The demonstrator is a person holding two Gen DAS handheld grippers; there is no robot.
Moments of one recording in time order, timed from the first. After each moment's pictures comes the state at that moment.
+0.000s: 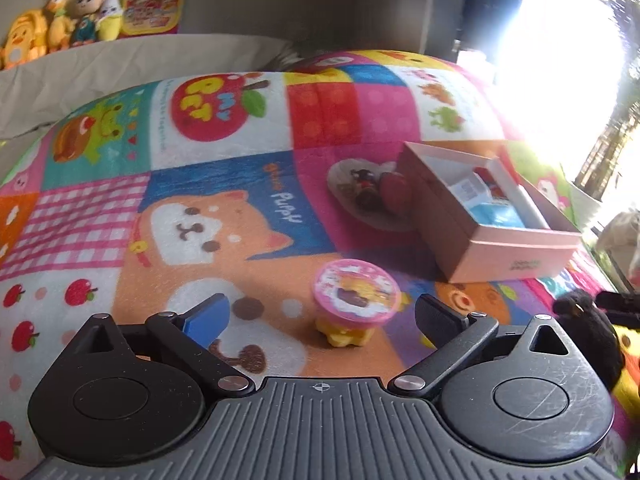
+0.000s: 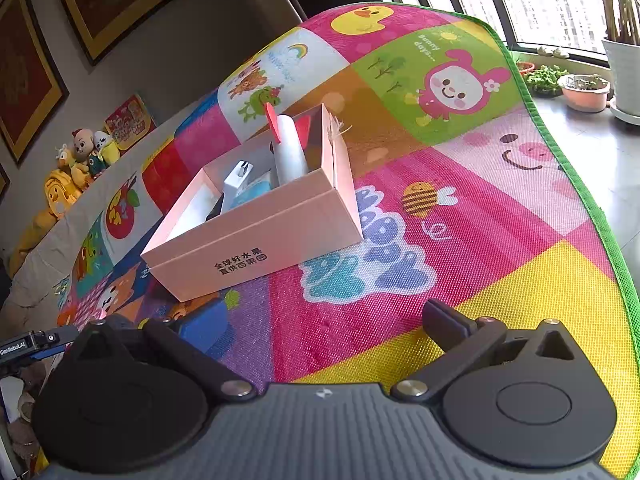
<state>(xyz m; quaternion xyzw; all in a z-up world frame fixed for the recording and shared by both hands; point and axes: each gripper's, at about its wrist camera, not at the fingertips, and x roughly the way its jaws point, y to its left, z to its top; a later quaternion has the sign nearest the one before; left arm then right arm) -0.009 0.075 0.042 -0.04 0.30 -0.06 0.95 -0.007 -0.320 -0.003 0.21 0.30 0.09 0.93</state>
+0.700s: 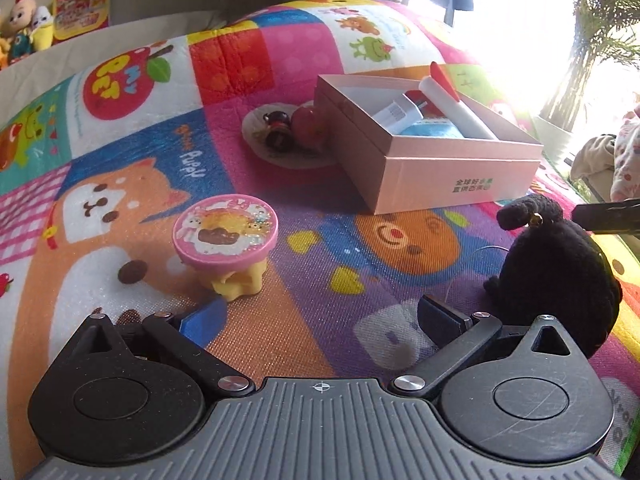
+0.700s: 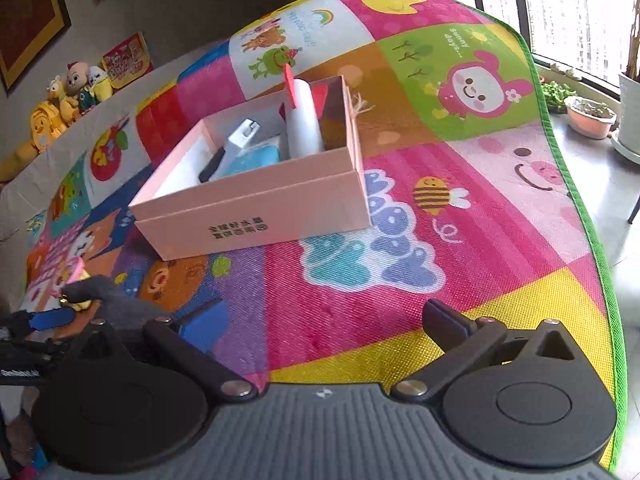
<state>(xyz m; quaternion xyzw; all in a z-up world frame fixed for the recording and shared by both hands) 0.000 0.014 0.004 0.01 0.34 -0.11 0.93 0.003 -0.298 0.014 0.12 0.35 0.10 0.92</state>
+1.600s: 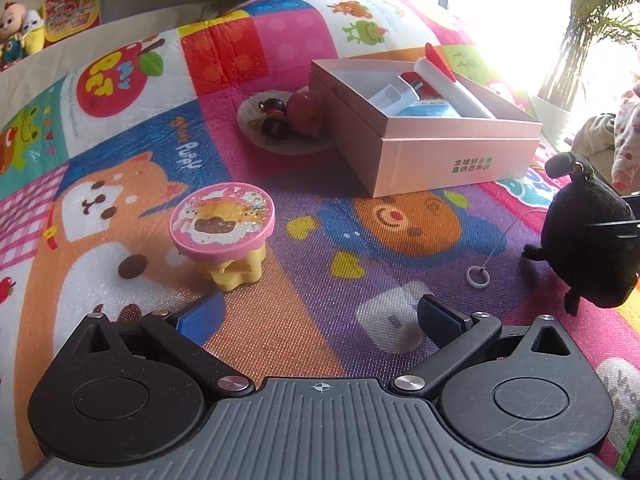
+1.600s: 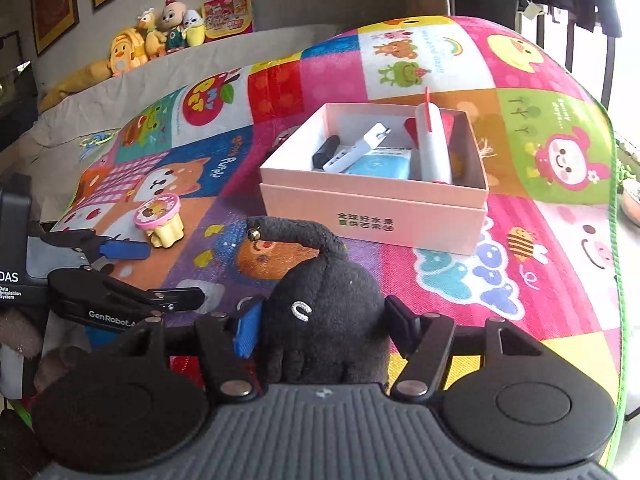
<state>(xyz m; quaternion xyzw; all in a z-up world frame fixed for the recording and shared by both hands) -0.001 0.012 0.004 0.03 0.36 -0.11 0.93 -0.030 -0.236 0.045 -0.01 0.34 0.18 0.92</state>
